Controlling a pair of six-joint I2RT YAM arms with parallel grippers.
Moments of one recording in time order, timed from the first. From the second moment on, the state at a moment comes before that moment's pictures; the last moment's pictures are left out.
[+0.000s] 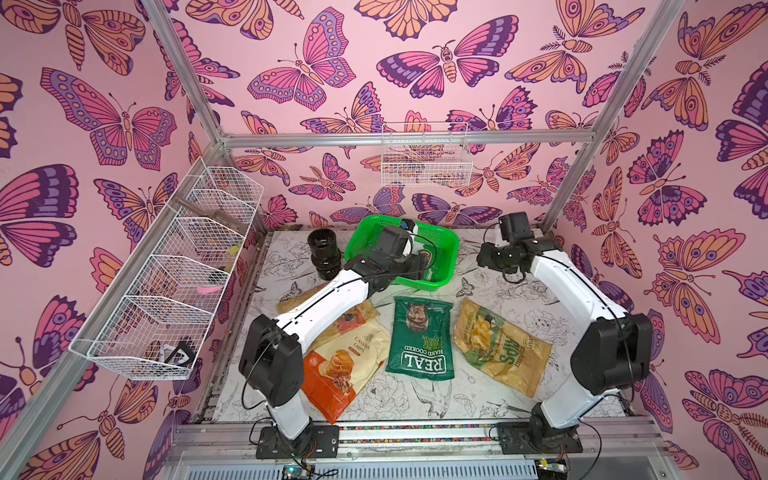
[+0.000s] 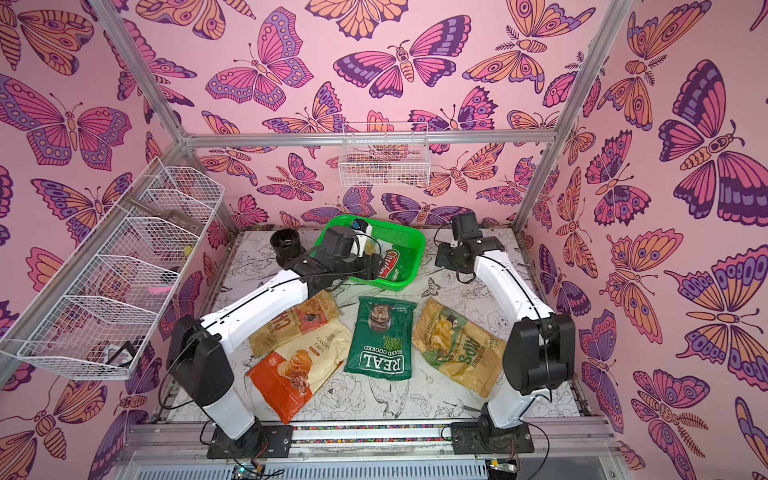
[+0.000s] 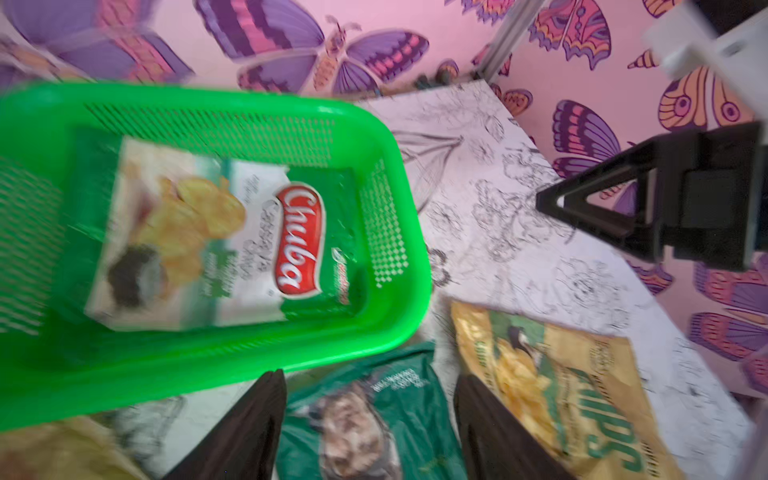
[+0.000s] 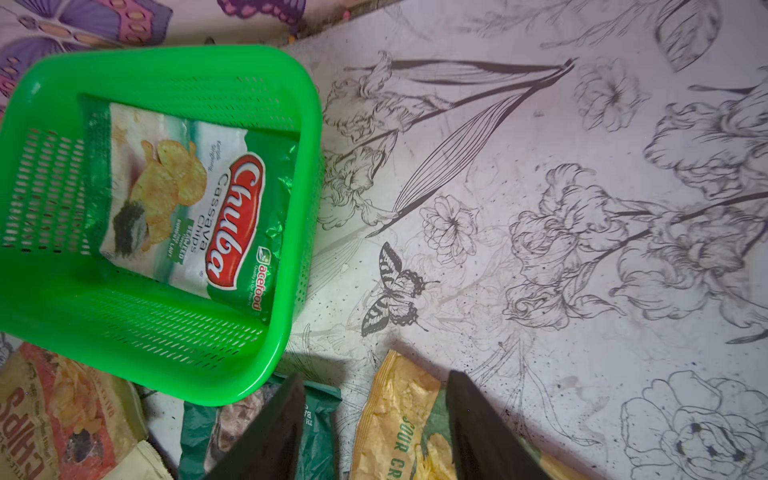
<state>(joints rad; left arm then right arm) -0.67 1.76 1.52 -0.42 0.09 -0.34 0.24 1.64 1.48 -0.75 -0.02 0.40</state>
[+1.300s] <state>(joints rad) -0.85 2.36 2.09 -0.96 0.37 -0.41 0.17 1.37 1.24 -0.61 0.09 0.44</state>
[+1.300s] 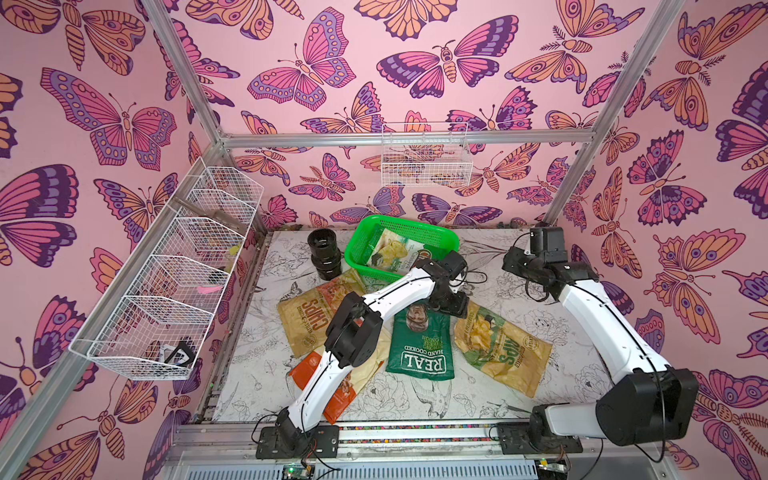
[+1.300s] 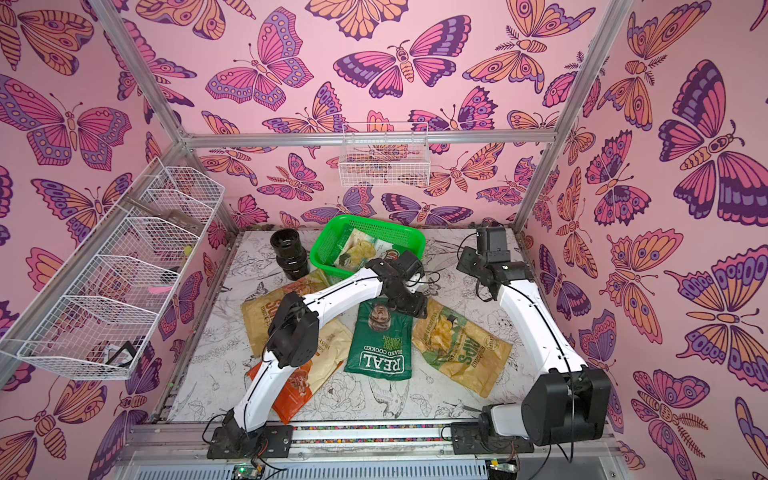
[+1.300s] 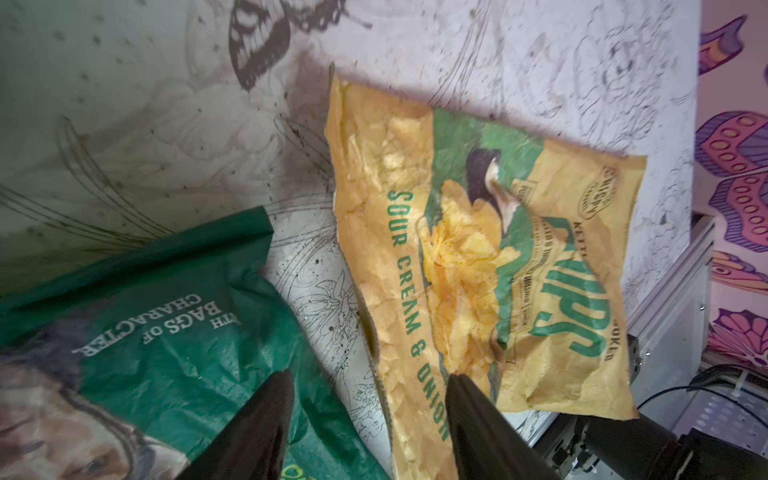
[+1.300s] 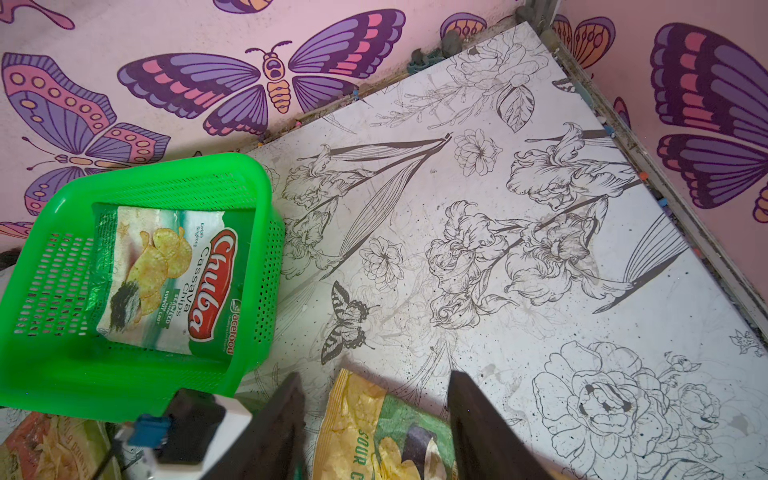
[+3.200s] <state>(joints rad) -0.82 2.34 2.14 -1.06 0.38 -0.42 0.08 1.15 1.12 -0.45 0.32 0.42</state>
